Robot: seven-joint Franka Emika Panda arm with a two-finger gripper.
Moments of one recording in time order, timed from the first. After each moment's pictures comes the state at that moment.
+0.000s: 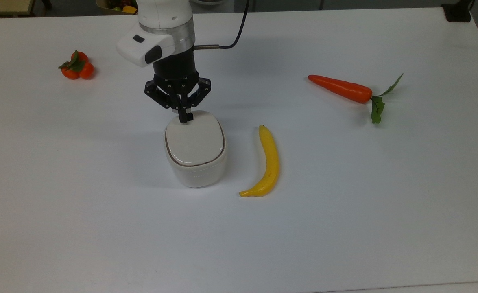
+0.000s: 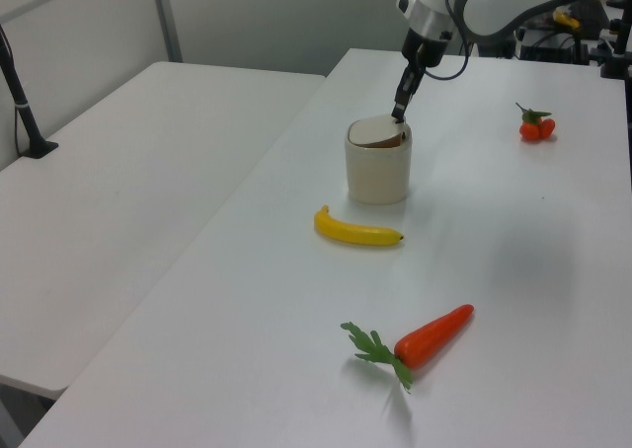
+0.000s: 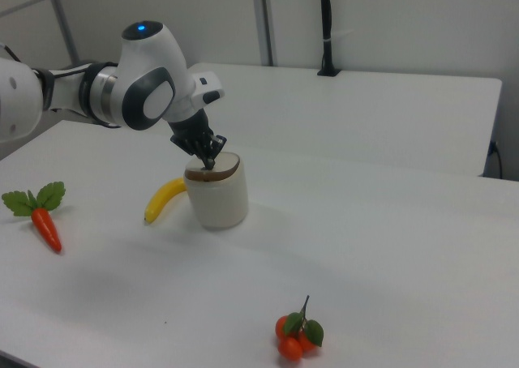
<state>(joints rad) 0.00 0.25 0.05 -1.75 0.03 2.33 -0.10</state>
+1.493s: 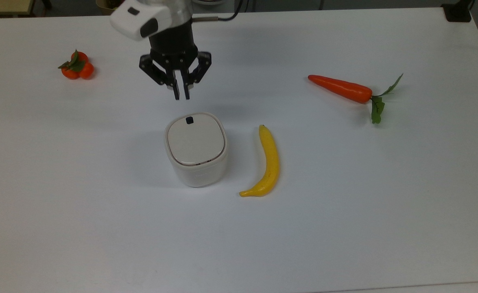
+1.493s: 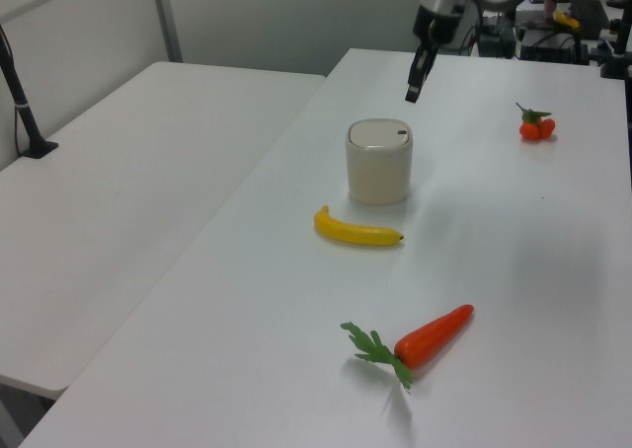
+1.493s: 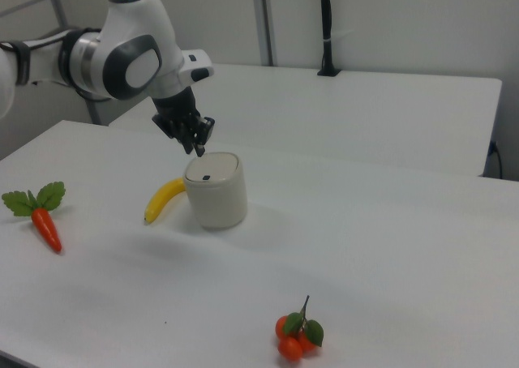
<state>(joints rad) -0.01 0.17 0.04 -1.70 0.05 2.13 -0.10</state>
